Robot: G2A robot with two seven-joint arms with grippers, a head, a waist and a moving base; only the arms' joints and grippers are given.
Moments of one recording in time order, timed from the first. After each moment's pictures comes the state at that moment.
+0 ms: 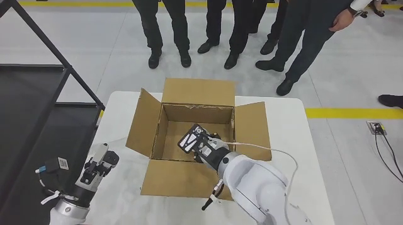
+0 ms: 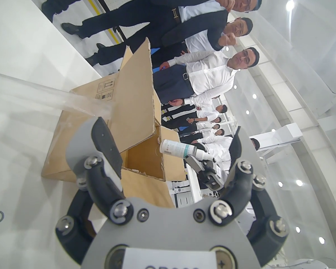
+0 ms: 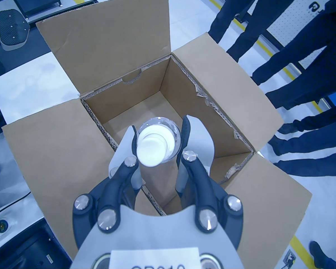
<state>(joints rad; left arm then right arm) 1.64 -1.20 -1.82 -1.95 -0.16 -0.23 -0.38 -0.94 -1.46 0.99 -1.92 -1.48 -0.24 0.91</state>
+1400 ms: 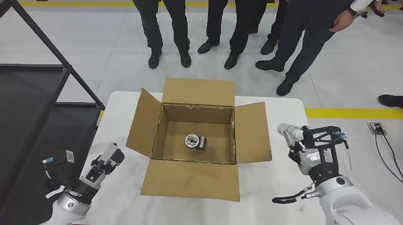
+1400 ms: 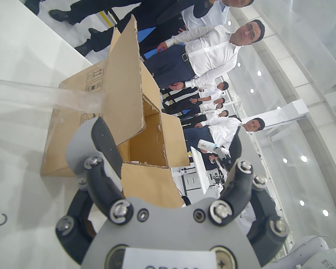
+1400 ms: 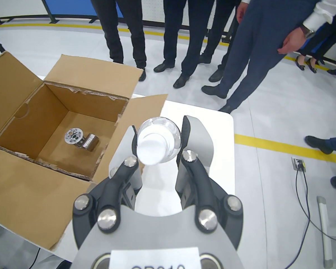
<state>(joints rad) 1.59 -1.19 -1.82 -1.94 -0.12 -0.25 -0.50 -1.44 -1.41 1.64 -2.32 -1.35 -0.08 0.76</state>
